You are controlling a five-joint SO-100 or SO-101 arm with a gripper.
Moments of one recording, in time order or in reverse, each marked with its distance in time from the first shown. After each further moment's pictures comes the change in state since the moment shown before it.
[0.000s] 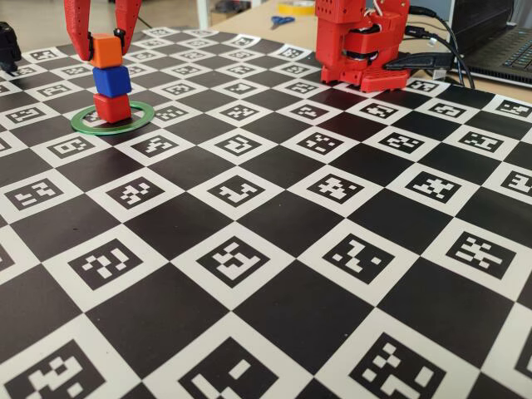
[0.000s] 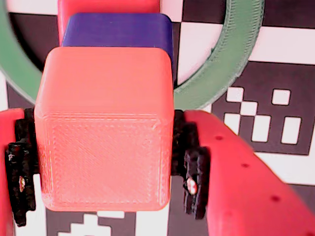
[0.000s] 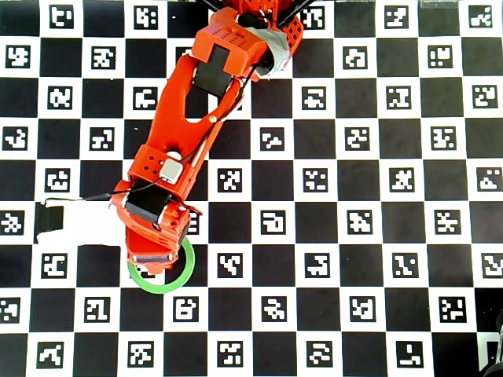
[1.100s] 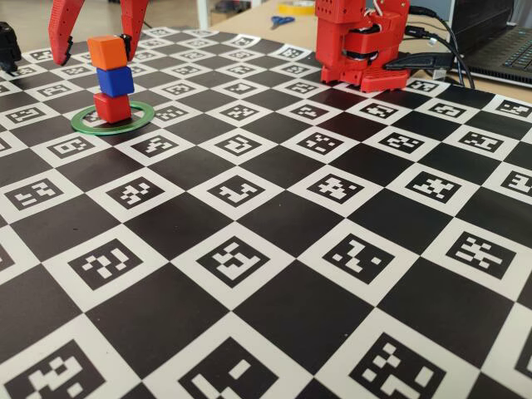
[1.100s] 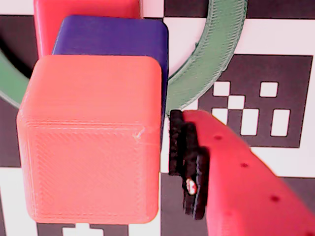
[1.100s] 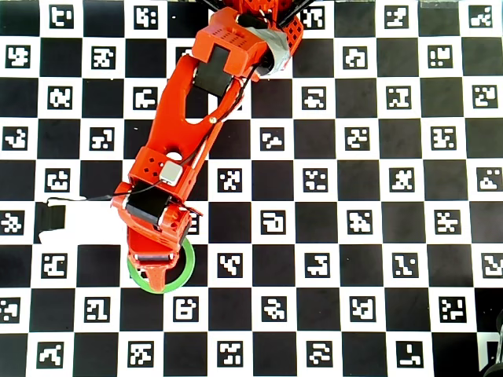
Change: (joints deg) arm 0.0 0.0 1.6 0.0 2.5
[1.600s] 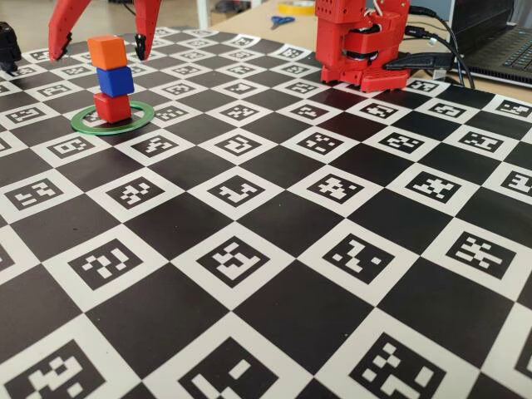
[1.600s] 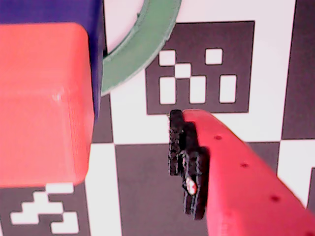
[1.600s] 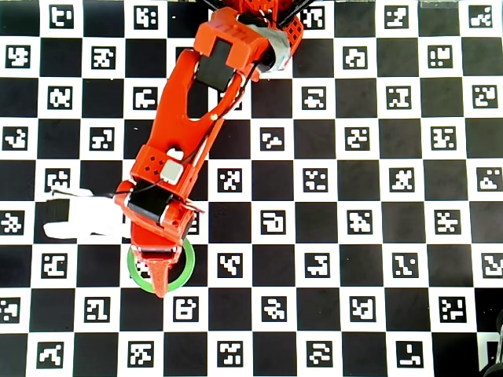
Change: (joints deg) arm 0.0 9.1 10.4 0.0 1.4
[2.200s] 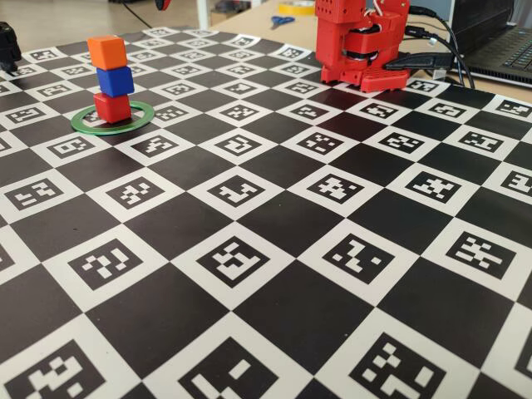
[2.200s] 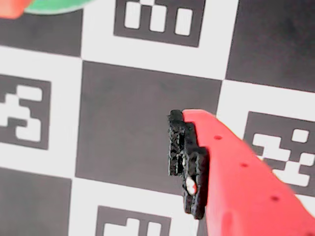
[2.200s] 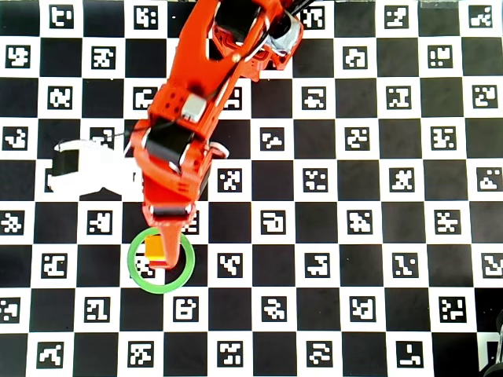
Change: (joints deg) arm 0.0 30.4 27.4 -6.9 -7.9
